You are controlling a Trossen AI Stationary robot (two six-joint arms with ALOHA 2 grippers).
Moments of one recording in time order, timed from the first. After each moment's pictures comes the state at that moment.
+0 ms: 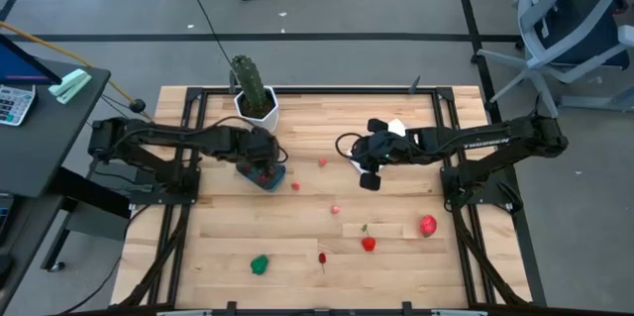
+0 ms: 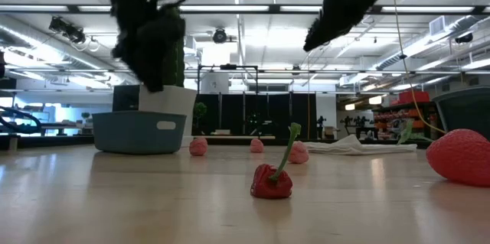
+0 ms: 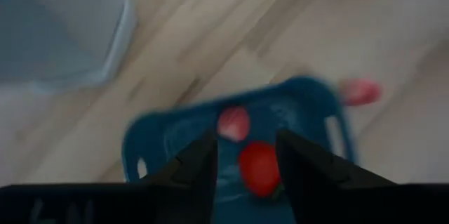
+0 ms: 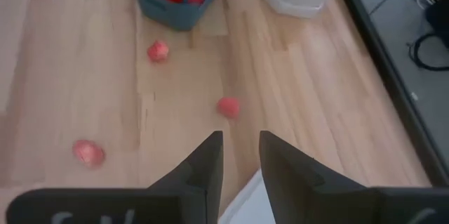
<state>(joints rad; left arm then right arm) 0.06 1.39 1.00 -0.83 -0.29 -0.61 0.01 1.31 0.96 -0.43 0.25 0.01</state>
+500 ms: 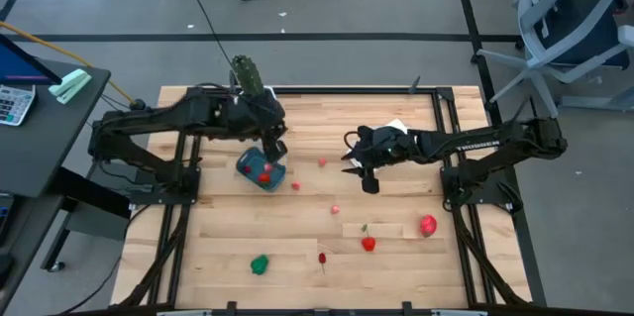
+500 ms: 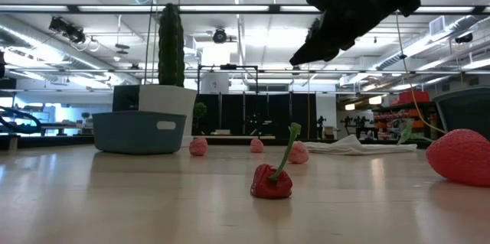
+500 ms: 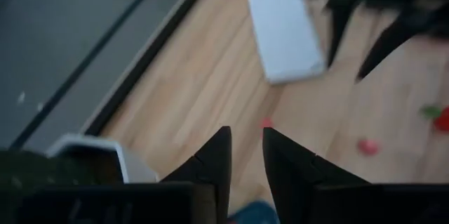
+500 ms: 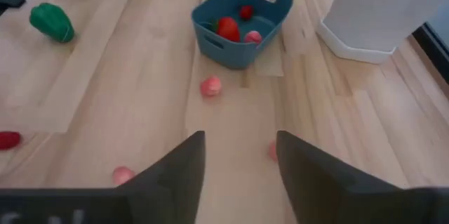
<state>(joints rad) 0.06 1.39 1.55 -0.95 -0.37 -0.27 -0.09 1.32 0.73 0.02 -0.08 -0.09</state>
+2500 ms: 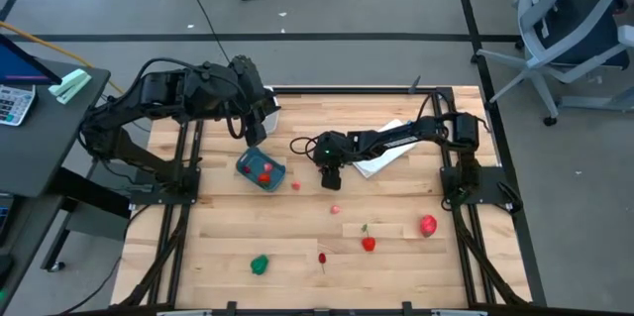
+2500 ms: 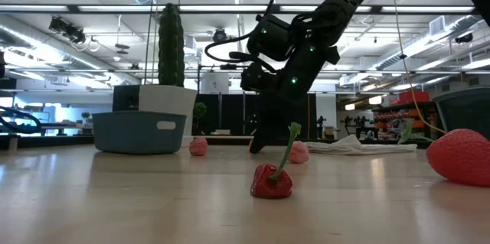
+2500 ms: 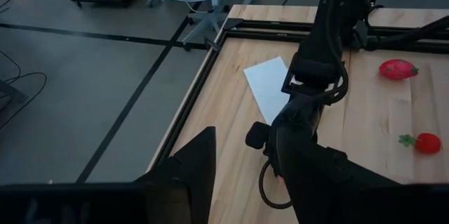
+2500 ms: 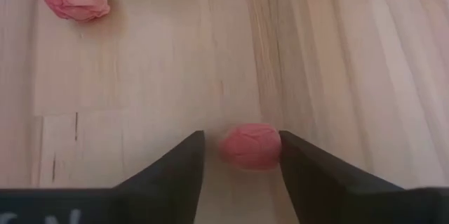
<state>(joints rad) 0.06 1.39 1.90 -1.07 -0.37 -0.02 -0.17 1.99 1.15 -0.15 0.00 -0.03</state>
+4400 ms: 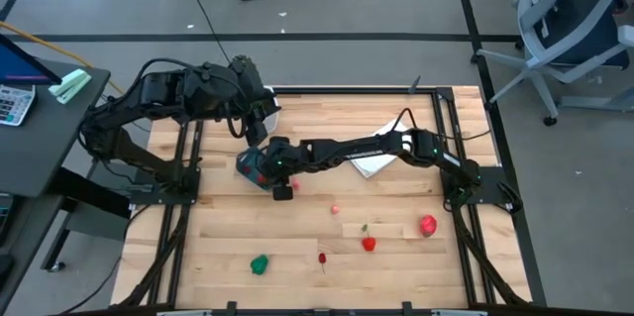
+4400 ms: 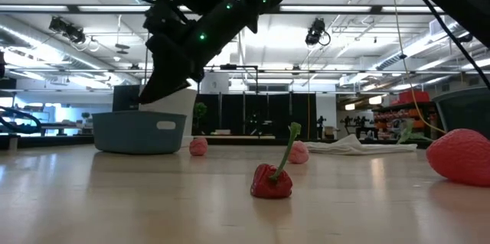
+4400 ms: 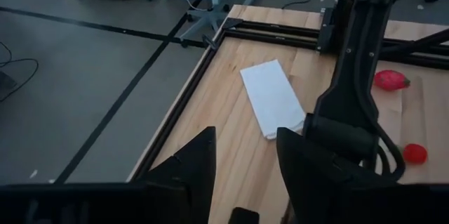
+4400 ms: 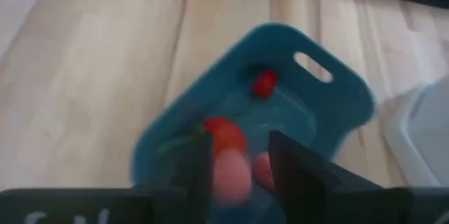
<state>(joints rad) 0.05 1.39 1.90 -1.07 -0.37 -0.09 -0.03 2.35 1.92 -0.32 0.02 -0.18</state>
